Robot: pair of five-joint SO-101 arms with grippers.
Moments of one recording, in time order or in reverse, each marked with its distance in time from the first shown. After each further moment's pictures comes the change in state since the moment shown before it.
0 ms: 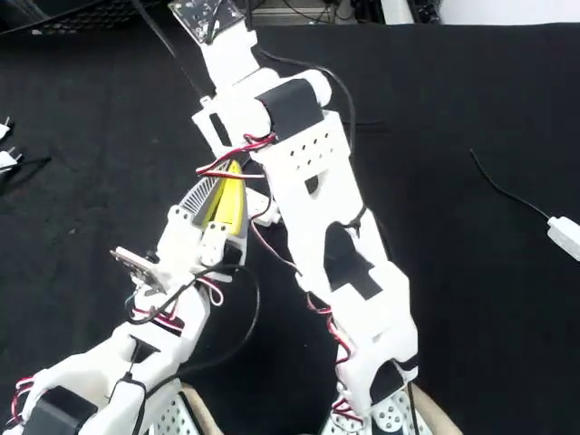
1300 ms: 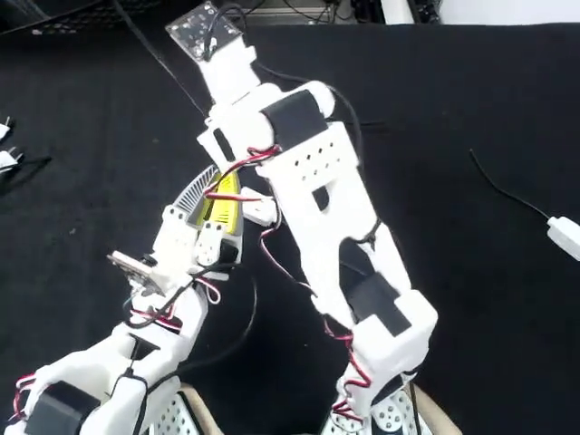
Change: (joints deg) left arm -1.6 1.8 0.0 -3.6 -1.5; right arm -1.0 -13.1 22.1 -5.3 3.4
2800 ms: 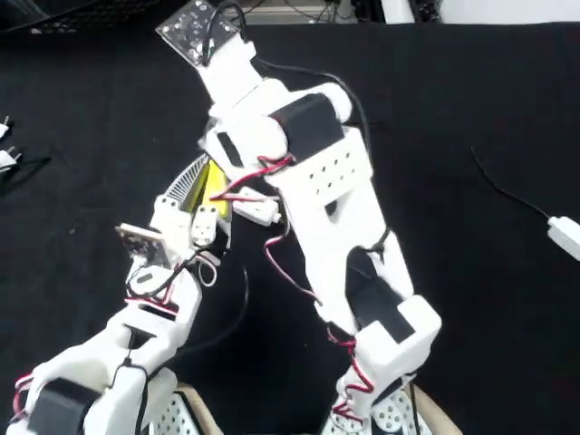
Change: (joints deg) left arm -5.4 1.8 -4.3 13.0 -4.0; right arm -0.9 -2.1 -7.2 5.3 4.4
